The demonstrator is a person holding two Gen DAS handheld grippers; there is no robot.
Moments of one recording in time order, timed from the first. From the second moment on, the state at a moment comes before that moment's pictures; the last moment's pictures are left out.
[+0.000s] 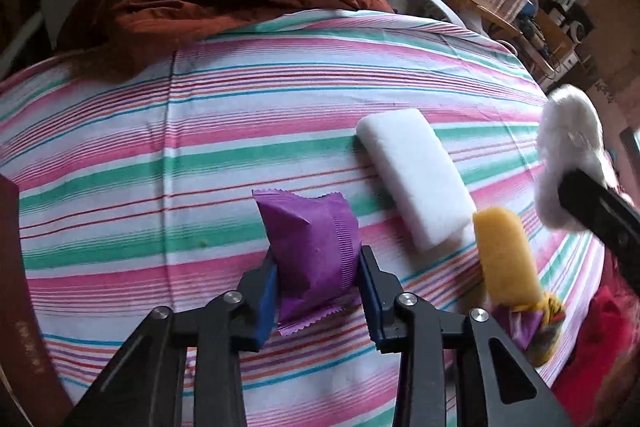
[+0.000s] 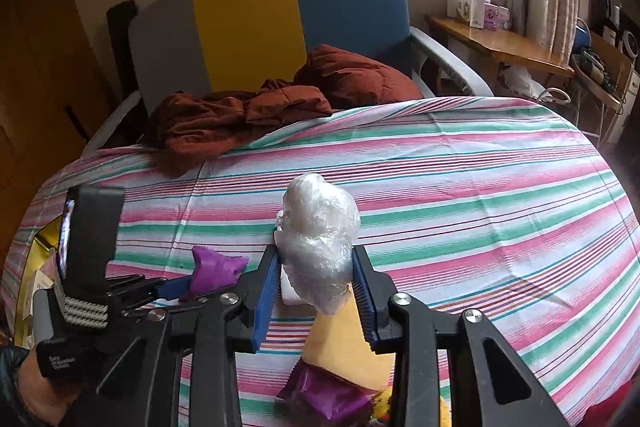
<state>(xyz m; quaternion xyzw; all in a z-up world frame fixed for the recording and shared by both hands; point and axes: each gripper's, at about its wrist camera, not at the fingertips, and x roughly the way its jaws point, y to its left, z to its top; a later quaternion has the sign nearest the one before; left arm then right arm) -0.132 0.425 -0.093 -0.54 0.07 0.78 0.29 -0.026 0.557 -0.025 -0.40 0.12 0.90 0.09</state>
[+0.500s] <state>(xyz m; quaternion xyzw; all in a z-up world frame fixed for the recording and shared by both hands) -0.066 0.352 -0.038 -0.44 0.11 0.84 0.30 -0.037 0.510 -0.044 -0.43 0.07 0.90 0.03</state>
